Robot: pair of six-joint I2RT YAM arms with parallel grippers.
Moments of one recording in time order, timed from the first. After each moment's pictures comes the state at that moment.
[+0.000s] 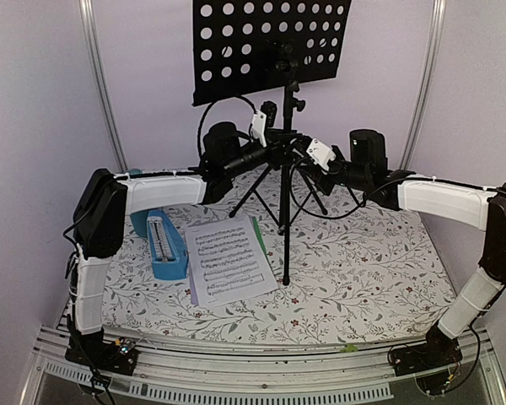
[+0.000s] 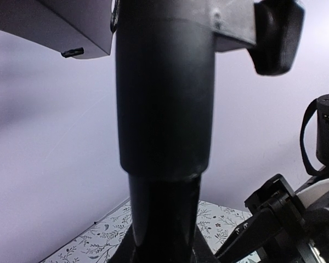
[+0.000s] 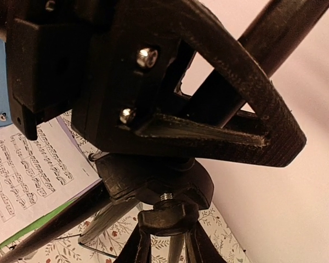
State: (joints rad) left arm -0.74 2.17 1.74 0.65 0.33 -0.10; right arm 0.58 1.63 1.21 0.16 -0.22 -0.62
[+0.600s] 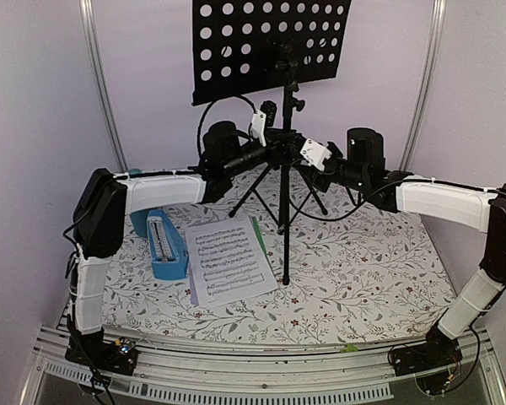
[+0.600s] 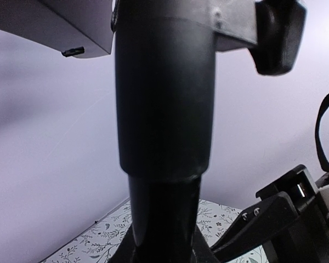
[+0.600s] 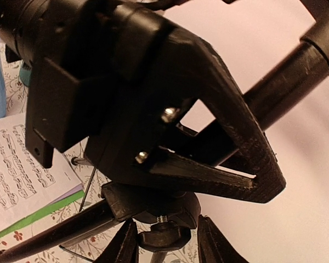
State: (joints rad) left arm -0.74 2.17 1.74 0.64 0.34 -0.10; right arm 0.61 1.62 1.22 0.22 -0.15 -0.71
